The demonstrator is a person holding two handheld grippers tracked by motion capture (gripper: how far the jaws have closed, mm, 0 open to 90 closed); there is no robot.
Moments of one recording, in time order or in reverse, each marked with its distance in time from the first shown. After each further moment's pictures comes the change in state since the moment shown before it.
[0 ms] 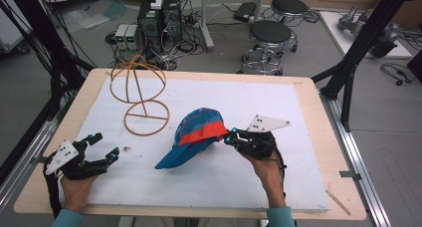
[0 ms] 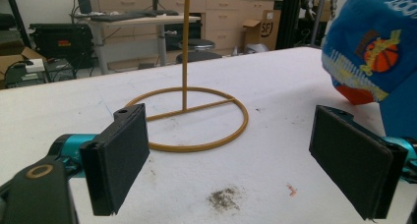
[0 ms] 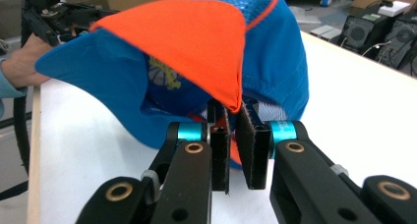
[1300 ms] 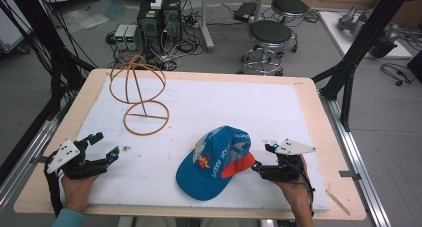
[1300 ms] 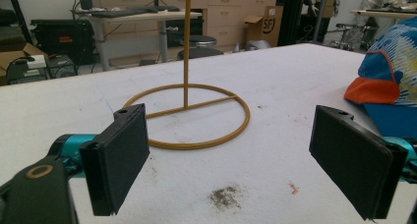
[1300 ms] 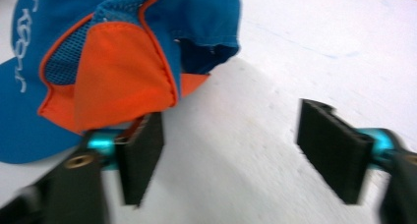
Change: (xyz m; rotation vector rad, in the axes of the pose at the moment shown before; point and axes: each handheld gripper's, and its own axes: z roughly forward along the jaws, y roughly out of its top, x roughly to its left) left arm 0.000 0.001 0.002 0.016 0.007 0.001; right arm -0.015 -0.081 -0.054 0.140 -0.243 0.106
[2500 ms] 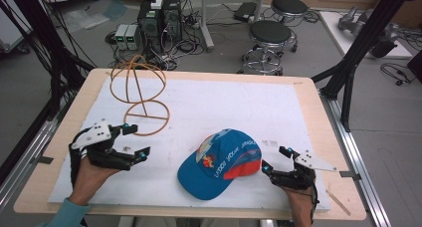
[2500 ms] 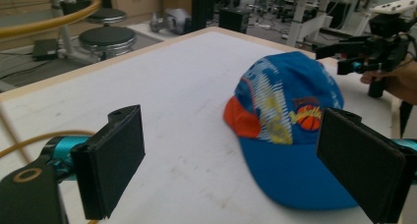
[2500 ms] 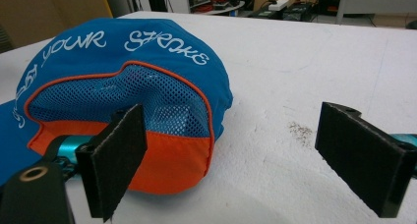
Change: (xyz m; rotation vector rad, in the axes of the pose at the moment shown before) left arm -0.074 0.092 0.054 0.159 -0.347 0.029; right arm -0.016 -0.046 -0.012 -0.270 -0.041 0.123
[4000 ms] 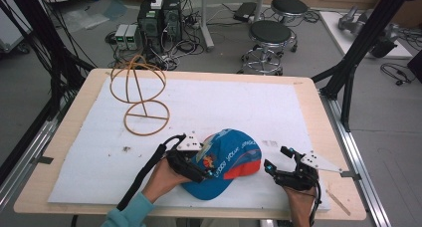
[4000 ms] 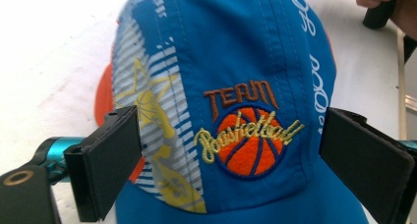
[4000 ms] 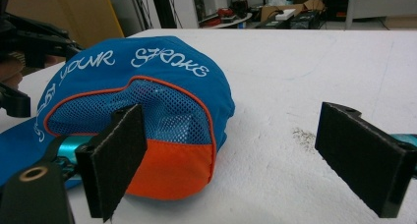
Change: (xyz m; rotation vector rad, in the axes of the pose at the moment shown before) left arm -0.079 -0.015 0.158 0.363 -0.133 0.054; right arm -0.007 -0.003 -0.005 -0.052 0.041 0.062
